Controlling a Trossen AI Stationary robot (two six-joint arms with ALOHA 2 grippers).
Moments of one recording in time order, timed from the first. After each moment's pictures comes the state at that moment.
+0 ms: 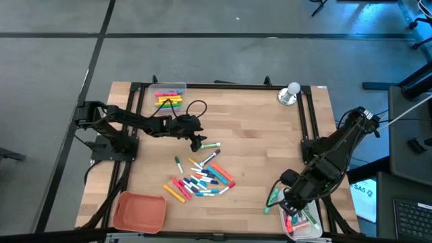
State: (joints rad) left arm 0.15 1.49 0.61 0.22 -0.09 -0.33; right arm 0.78 1.42 1.40 -1.22 -0.27 1.70
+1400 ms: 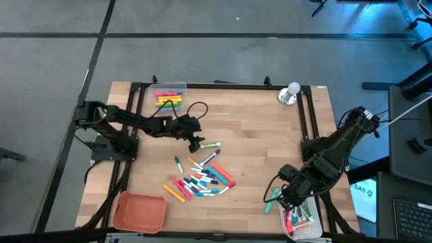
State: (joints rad) left arm 0.15 1.49 0.61 0.16 -0.10 -0.24; right arm 0.76 1.42 1.40 -1.25 -0.18 1.67
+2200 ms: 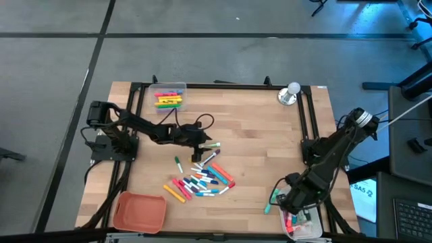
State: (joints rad) left arm 0.05 1.64 0.61 0.46 -0.02 0.01; right arm 0.84 1.44 1.06 -1.00 -0.35 2.18
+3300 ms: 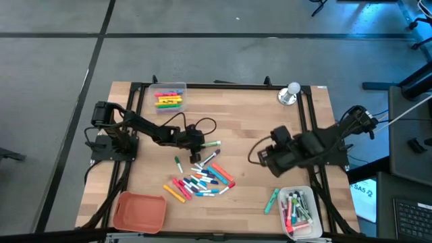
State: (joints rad) left arm 0.04 1.73 0.61 0.23 -0.14 -0.20; right arm 0.46 1.44 1.54 -1.51 0.46 1.58
